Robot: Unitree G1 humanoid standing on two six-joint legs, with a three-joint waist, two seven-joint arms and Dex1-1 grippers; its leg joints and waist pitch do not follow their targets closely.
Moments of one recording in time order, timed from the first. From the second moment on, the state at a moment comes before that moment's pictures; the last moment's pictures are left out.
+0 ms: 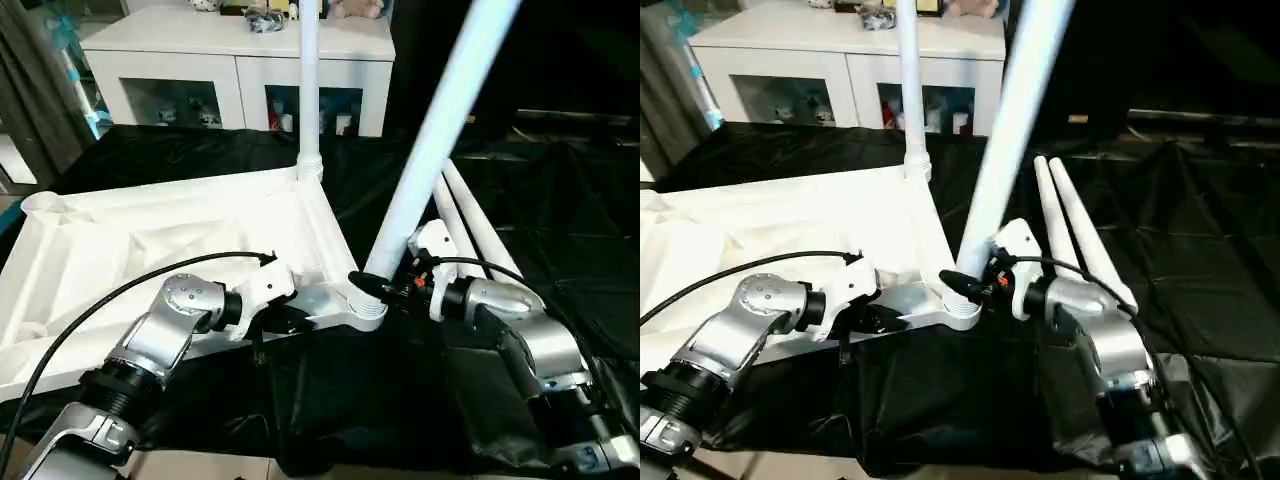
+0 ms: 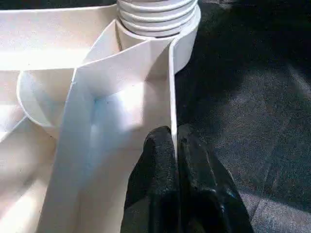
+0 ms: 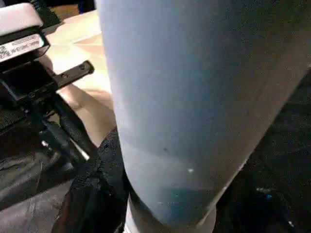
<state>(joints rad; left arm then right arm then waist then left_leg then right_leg) -0.48 0.43 -0.33 0.40 0.00 0.19 -1.13 -0.40 -0.34 0.16 0.24 0.26 0.36 0.87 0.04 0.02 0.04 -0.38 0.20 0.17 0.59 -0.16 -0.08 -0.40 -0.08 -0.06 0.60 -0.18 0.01</state>
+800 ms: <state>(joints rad) -0.55 0.52 -0.38 0.40 0.01 0.16 -1.32 -0.46 -0.40 0.24 0.33 0.24 0.19 1.21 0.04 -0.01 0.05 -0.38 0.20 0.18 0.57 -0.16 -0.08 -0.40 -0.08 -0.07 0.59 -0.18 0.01</state>
